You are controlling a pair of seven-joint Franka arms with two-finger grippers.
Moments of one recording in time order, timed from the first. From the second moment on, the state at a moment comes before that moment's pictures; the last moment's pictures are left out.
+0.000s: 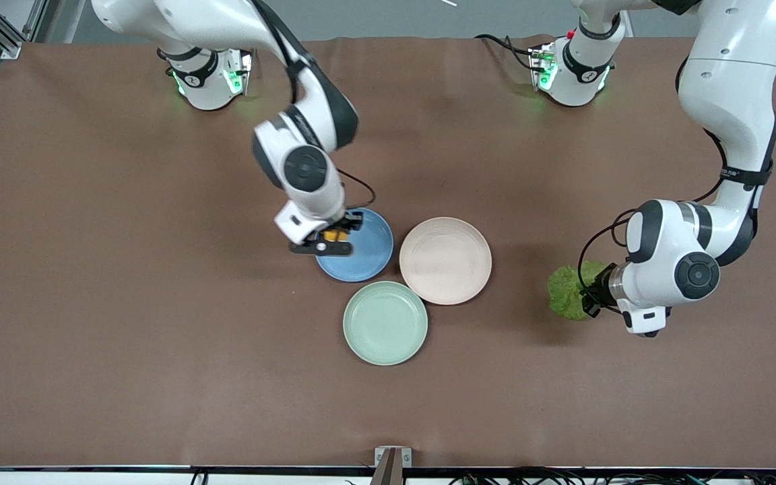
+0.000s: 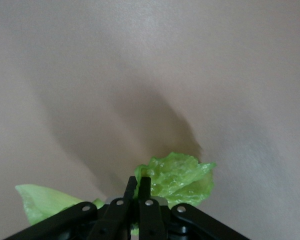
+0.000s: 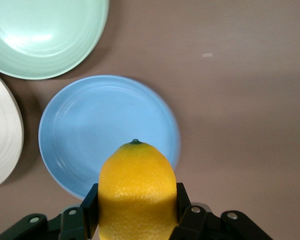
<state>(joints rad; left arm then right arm) 0.05 0.62 -0.18 -1.70 0.04 2.17 -1.09 0.72 0.39 -0.15 -1.70 0.14 1.95 0.57</state>
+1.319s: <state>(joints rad) 0.09 0.31 -0.17 -1.37 0.13 1.66 -0.44 0.04 0.31 -0.14 -2.11 0.08 2.27 -0.21</state>
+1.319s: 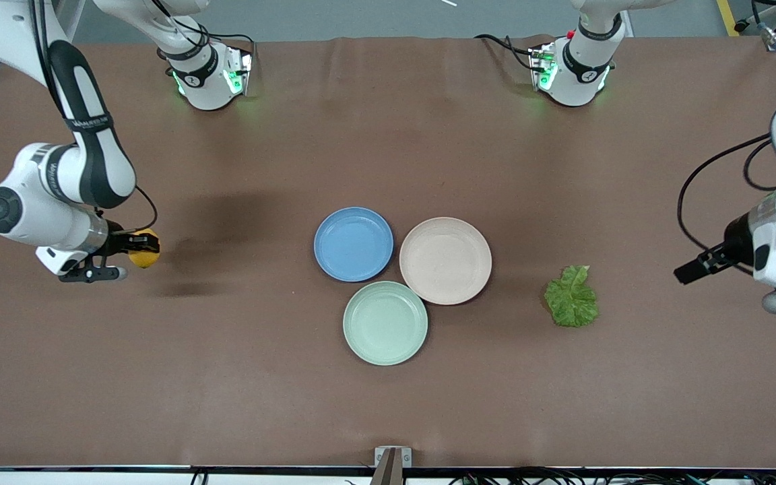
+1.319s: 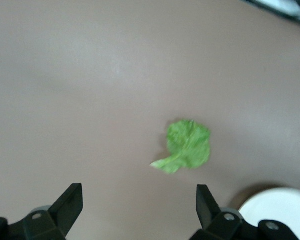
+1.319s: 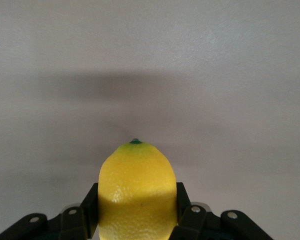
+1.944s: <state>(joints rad) 0.07 0.02 -0.18 -1.48 0.02 1.47 -0.22 0.04 0.43 -0.14 -2.12 0.08 2.40 -0.21</state>
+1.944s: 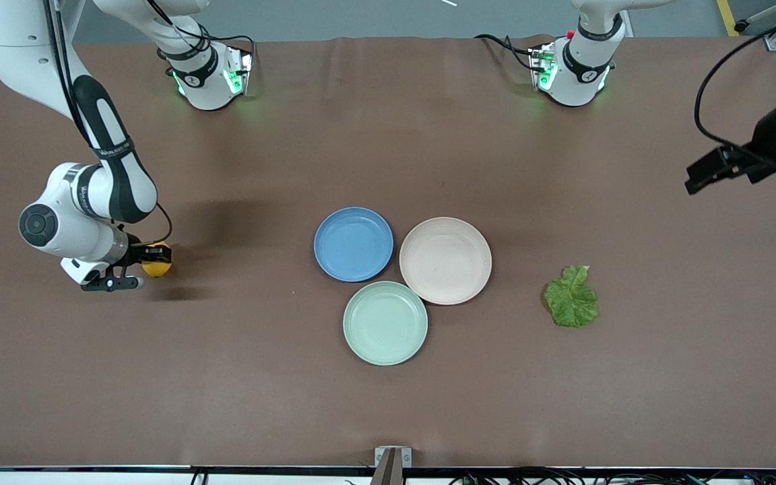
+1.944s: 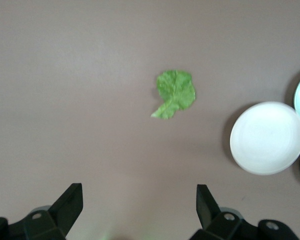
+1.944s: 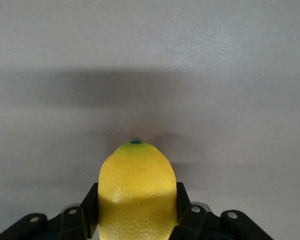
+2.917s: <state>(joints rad) 0.06 -0.17 -0.16 -1.69 -0.01 1.48 -0.14 0.04 0.12 -0.14 -1.94 0.08 1.87 -0.15</state>
